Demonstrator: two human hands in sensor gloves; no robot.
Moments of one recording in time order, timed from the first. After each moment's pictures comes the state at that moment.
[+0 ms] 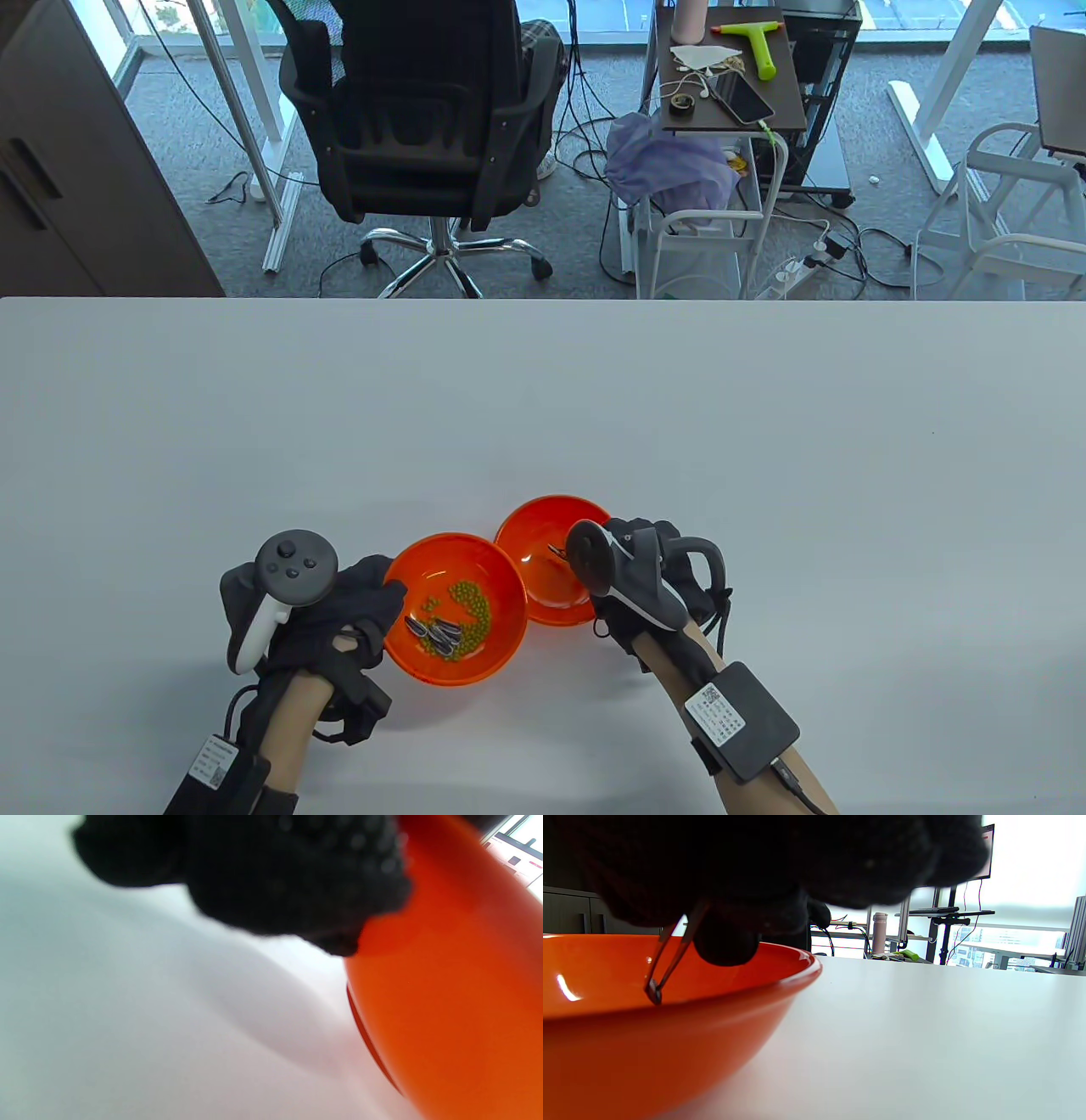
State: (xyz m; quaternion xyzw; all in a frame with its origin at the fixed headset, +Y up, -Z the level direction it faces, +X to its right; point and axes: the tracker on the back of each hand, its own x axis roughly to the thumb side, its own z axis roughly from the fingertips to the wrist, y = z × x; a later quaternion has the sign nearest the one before) left_hand -0.256 -0.718 -0.252 -0.14 0.05 0.31 0.94; right_hand 0.061 -0.707 -0.285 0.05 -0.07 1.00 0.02
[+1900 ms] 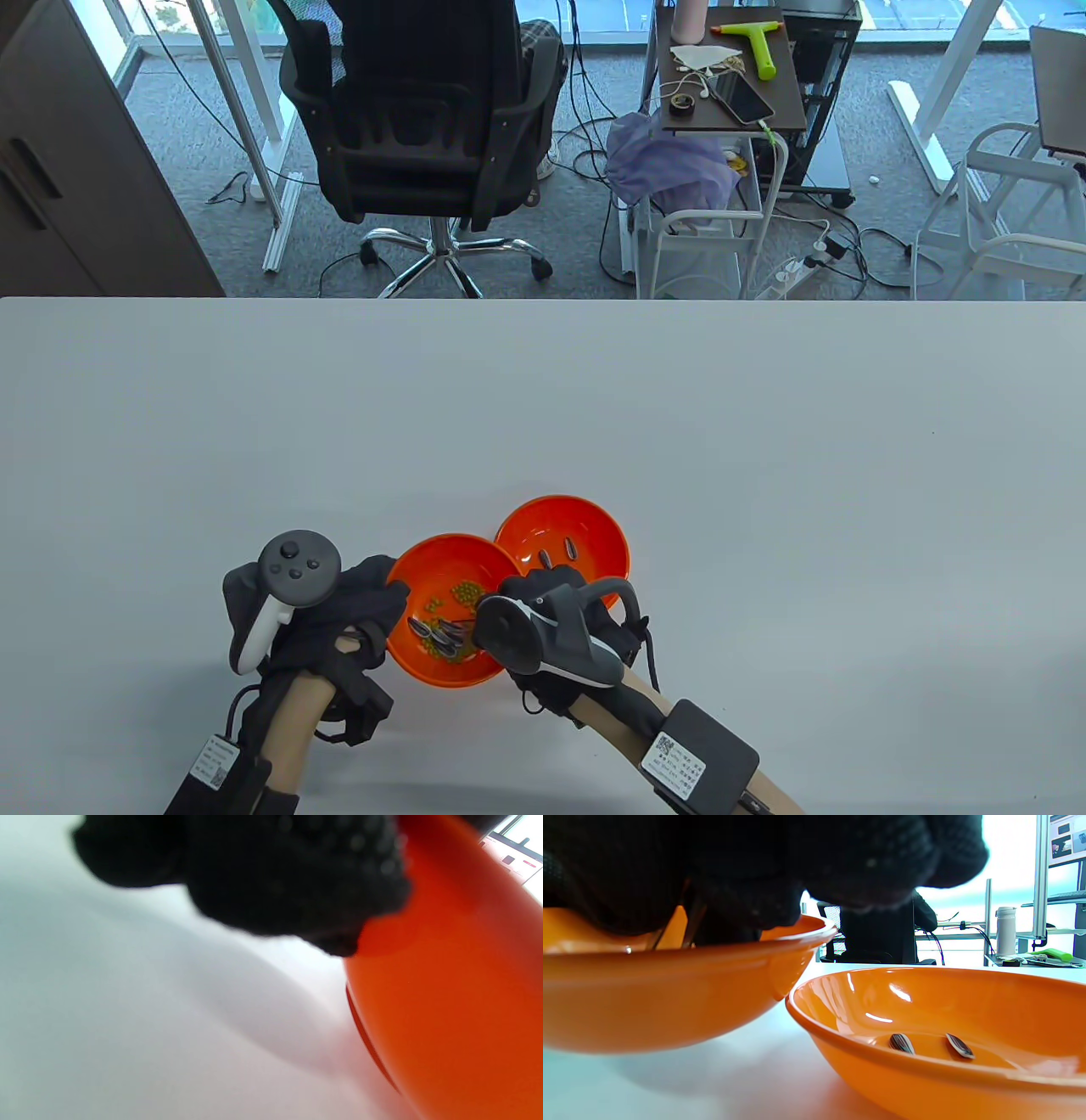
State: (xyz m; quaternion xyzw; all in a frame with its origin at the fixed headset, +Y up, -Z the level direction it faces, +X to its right) left_hand -0.253 -0.719 -0.251 -0.14 0.04 0.31 0.94; right_hand -0.017 -0.687 -0.229 0.22 -0.07 0.97 0.09
